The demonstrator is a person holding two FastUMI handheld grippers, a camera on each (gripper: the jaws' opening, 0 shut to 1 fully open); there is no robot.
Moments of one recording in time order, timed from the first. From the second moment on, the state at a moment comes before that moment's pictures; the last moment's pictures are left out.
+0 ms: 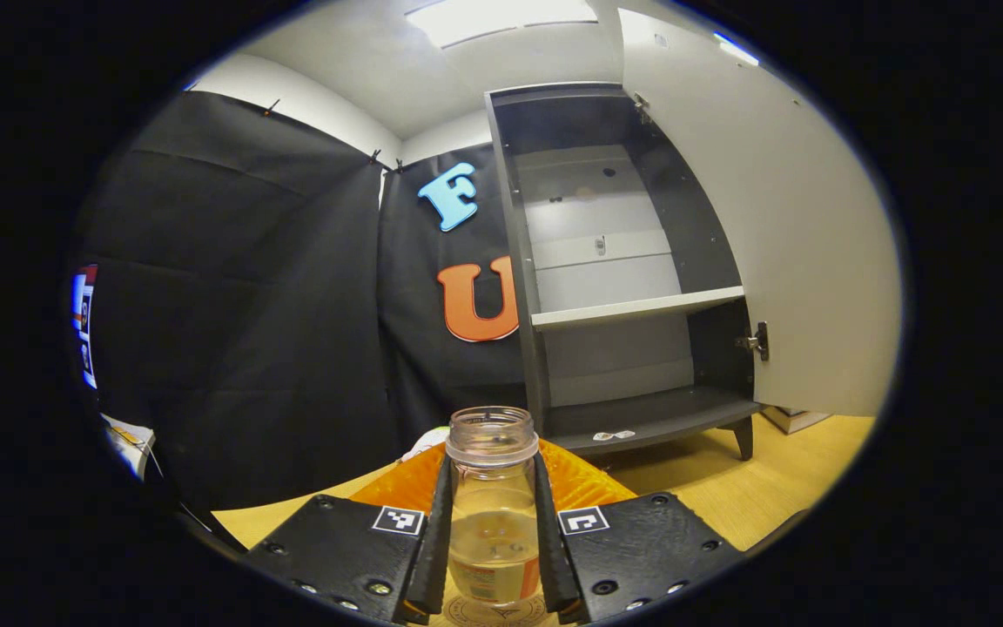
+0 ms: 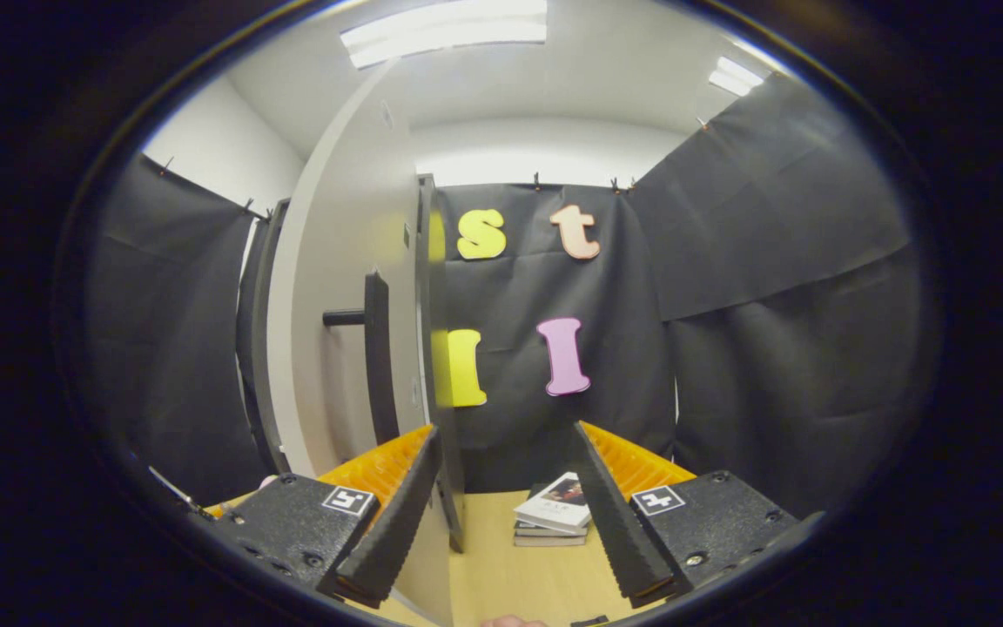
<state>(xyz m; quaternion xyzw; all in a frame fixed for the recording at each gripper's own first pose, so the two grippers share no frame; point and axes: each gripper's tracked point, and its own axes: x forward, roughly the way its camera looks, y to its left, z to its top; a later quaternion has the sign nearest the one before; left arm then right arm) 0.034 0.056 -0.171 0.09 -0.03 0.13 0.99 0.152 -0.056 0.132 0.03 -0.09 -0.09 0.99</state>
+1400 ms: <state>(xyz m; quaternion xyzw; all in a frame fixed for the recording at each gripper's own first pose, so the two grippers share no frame) 0.020 0.062 -0.208 0.05 -0.02 0.15 0.99 0.152 -0.056 0.127 0.00 -0.07 -0.11 0.99</state>
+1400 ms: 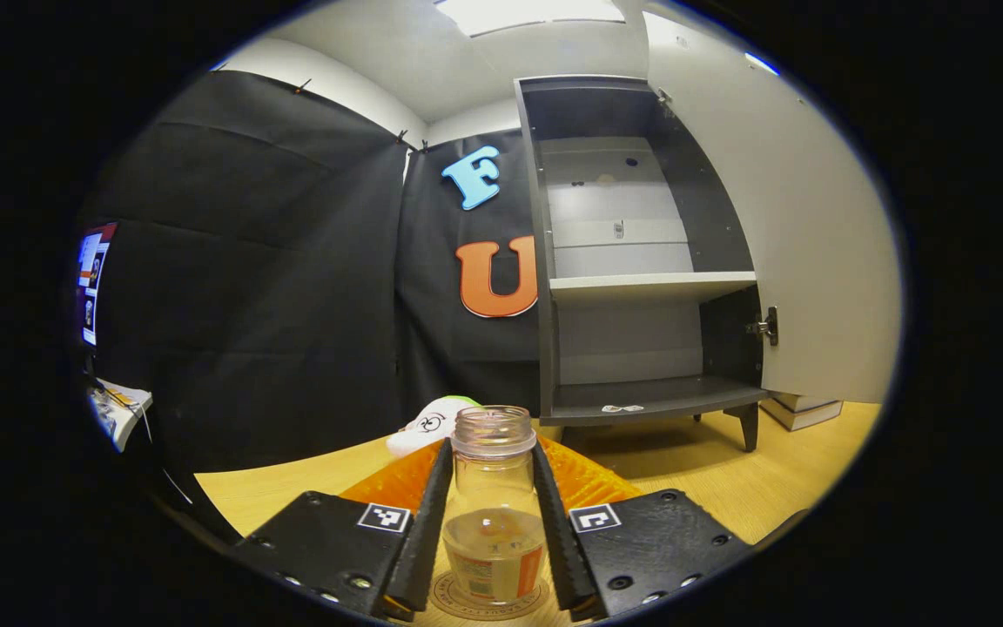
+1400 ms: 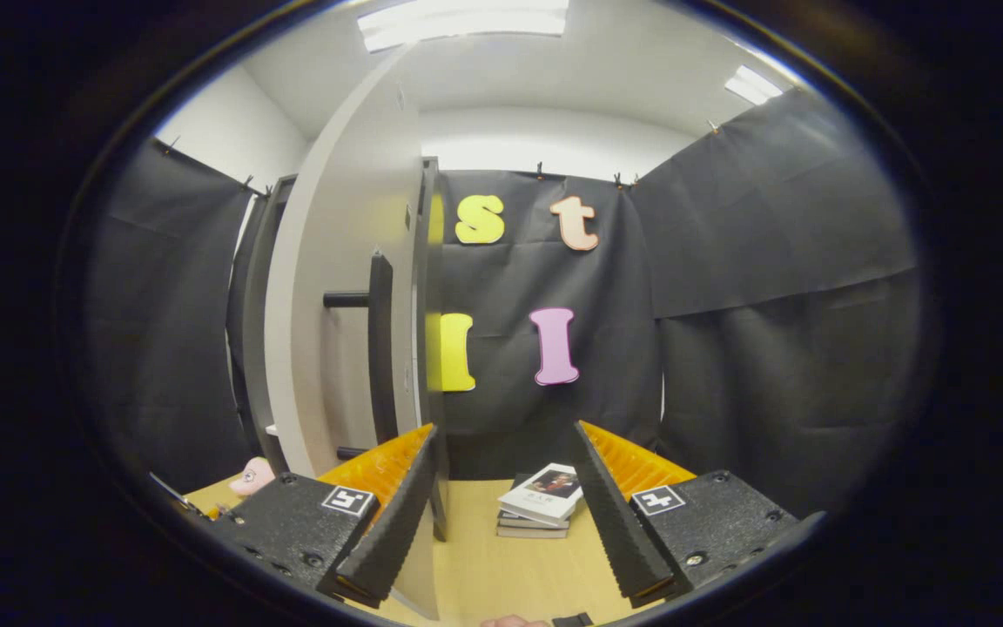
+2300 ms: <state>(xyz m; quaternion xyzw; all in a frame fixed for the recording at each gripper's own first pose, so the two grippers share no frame) 0.003 0.072 -0.153 0.03 -0.04 0.17 0.98 0.153 -0.057 0.123 0.00 -0.07 -0.09 0.99</state>
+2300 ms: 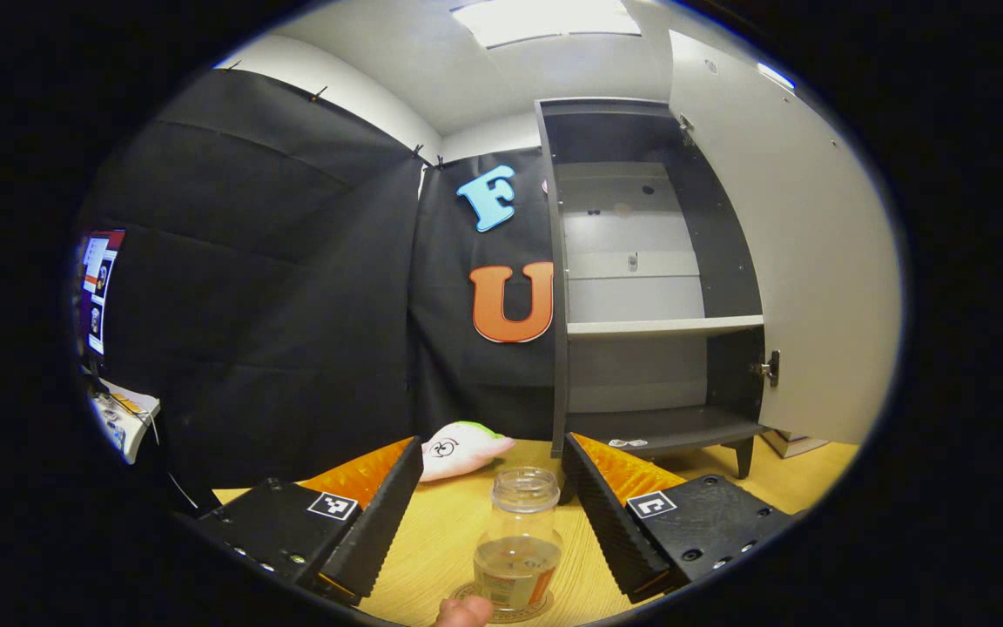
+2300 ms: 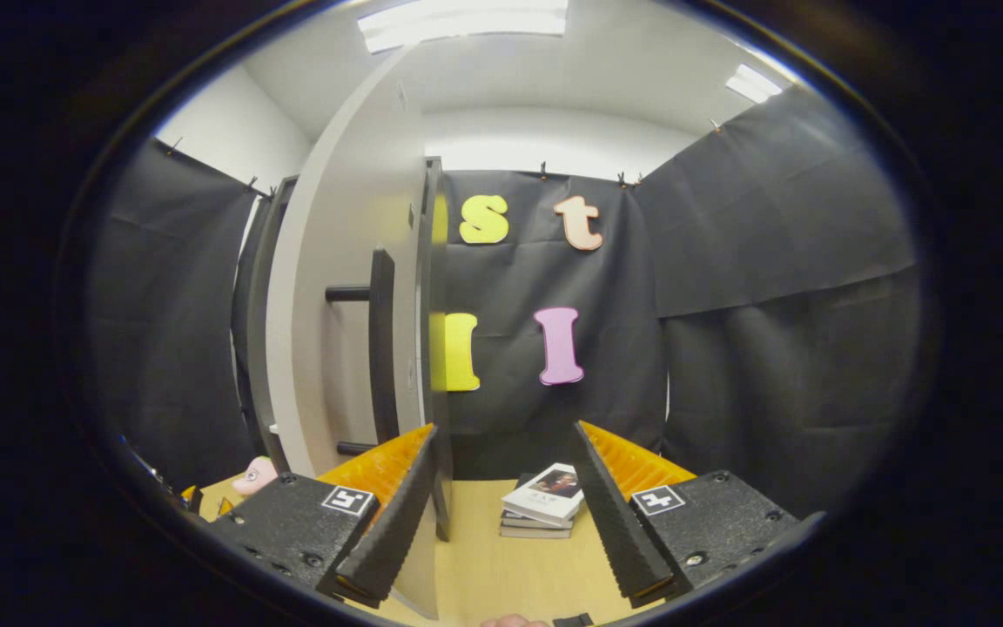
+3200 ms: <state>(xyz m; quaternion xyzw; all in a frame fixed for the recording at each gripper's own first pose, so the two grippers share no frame) 0.021 0.036 -0.020 -0.02 0.01 0.09 1.00 0.151 -0.112 0.119 0.03 -0.11 -0.15 0.98</state>
